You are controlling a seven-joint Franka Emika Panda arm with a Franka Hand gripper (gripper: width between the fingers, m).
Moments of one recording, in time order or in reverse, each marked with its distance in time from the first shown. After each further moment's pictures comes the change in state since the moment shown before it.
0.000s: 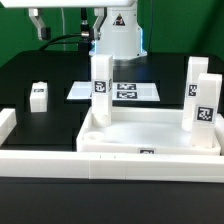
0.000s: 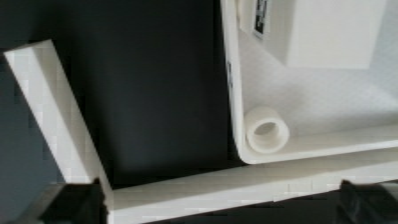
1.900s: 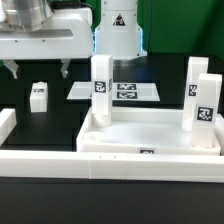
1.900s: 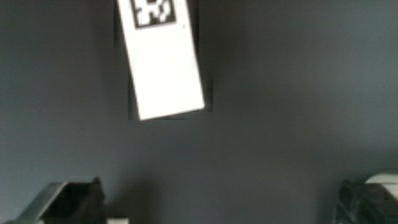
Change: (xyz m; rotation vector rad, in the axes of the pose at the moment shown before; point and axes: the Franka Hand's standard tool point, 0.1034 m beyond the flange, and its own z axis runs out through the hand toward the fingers) arm -0.065 0.082 0.075 -0.004 -0.473 -0.183
